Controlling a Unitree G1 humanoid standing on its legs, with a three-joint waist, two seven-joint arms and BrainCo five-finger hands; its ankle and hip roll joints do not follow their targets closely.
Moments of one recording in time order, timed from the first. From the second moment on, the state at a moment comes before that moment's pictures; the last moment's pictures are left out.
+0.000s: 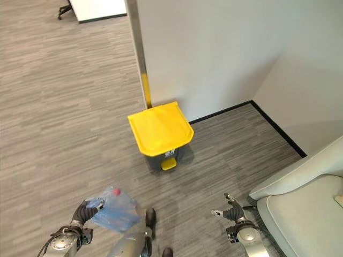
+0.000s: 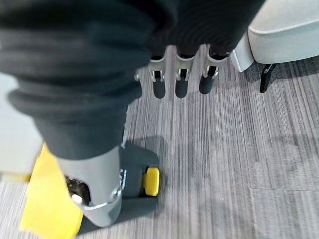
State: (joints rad) left arm 0.18 0.36 -0.07 0.45 -0.18 -0.06 0.04; right arm 0.07 -0.39 0.15 0.59 0.00 -0.01 -0.08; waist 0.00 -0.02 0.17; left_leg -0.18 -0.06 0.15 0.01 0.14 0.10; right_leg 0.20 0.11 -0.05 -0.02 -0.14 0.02
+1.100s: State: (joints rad) left arm 0.11 0.38 -0.08 0.47 -0.18 -0.05 0.03; right arm 0.05 -0.39 0.11 0.59 0.00 -0.01 -0.08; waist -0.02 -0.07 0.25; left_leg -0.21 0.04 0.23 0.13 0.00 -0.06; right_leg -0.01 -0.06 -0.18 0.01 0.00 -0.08
